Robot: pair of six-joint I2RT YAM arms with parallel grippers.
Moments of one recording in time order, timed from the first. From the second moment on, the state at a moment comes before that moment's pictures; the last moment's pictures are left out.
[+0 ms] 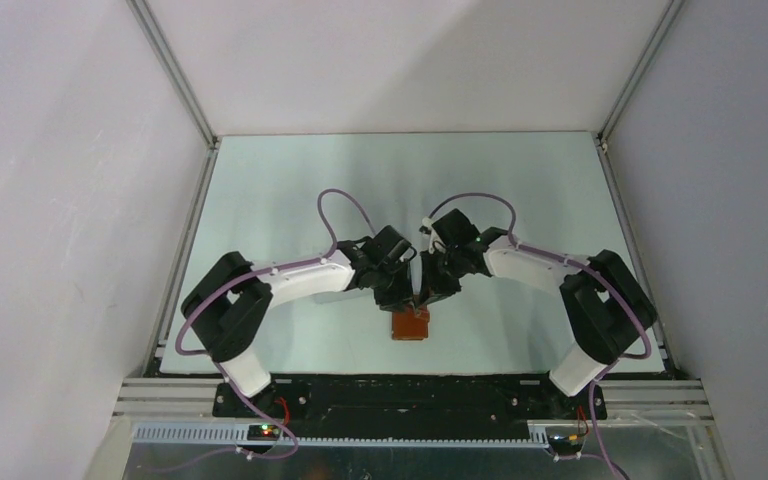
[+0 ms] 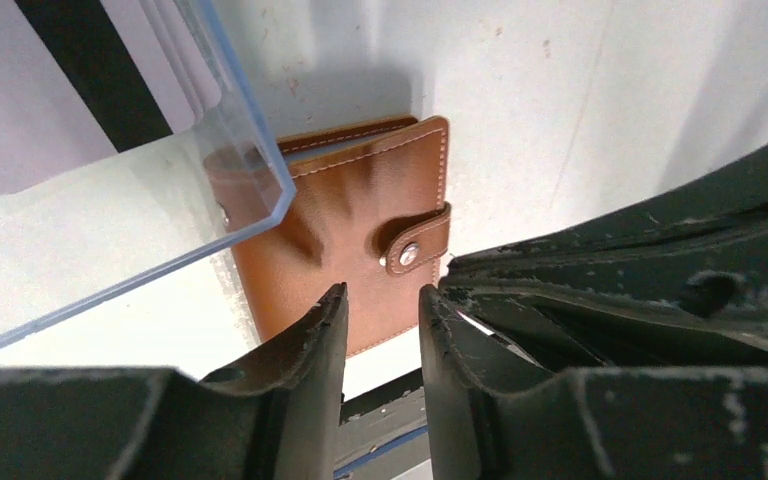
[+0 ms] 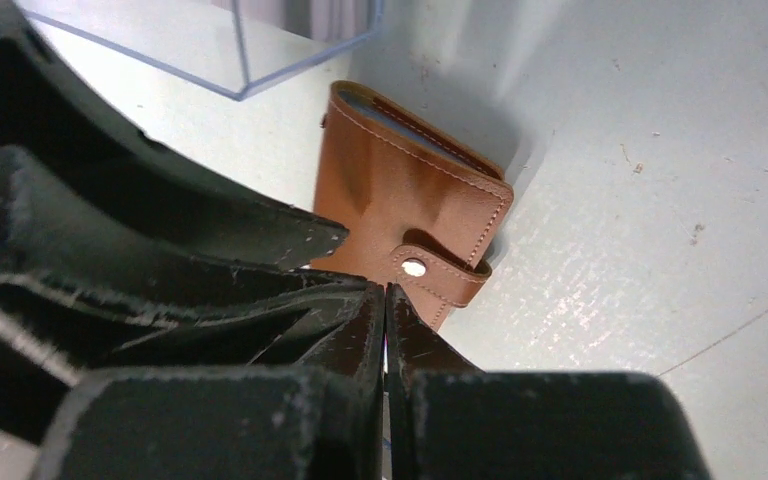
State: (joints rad) left arm -0.86 1.69 1.02 -0.45 0.18 -0.93; right arm 0.68 1.66 1.00 -0.47 -0.42 0.52
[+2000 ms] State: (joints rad) left arm -0.84 1.69 0.97 -0.31 0.25 -0.96; right arm 0.66 1.67 0.94 -0.42 -0.47 0.53
